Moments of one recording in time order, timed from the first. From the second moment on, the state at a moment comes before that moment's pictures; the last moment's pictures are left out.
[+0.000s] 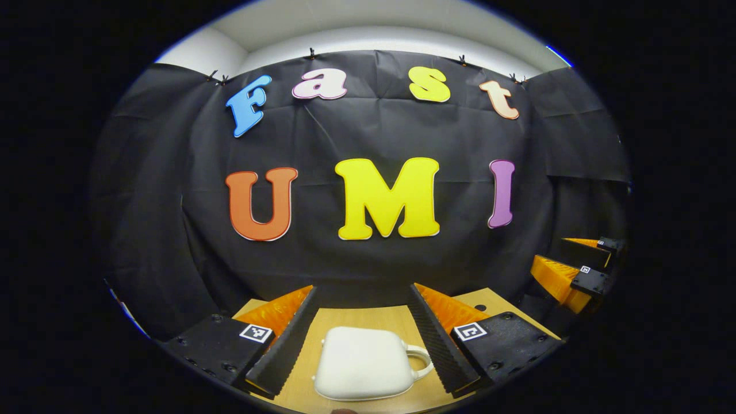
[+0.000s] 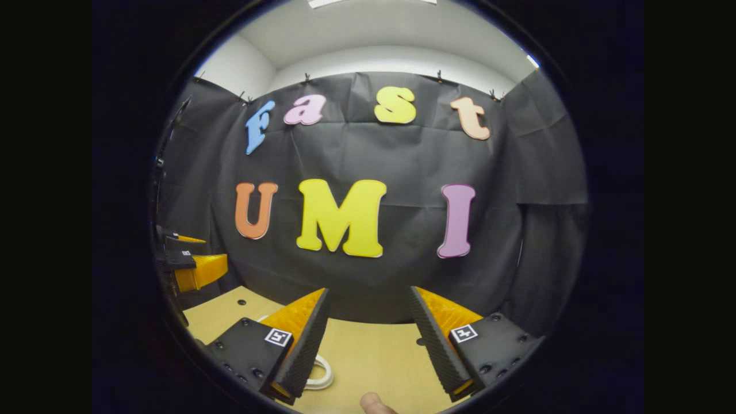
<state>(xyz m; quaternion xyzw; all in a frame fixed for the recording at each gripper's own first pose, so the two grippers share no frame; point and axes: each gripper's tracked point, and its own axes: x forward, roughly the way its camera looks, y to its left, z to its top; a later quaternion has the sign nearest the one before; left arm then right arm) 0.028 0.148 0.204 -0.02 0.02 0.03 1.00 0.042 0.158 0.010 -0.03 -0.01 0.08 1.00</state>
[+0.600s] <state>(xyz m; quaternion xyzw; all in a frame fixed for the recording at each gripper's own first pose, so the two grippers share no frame) 0.040 0.122 0.187 -0.02 0.02 -0.01 1.00 0.047 0.154 -0.024 -0.04 0.05 0.06 1.00</state>
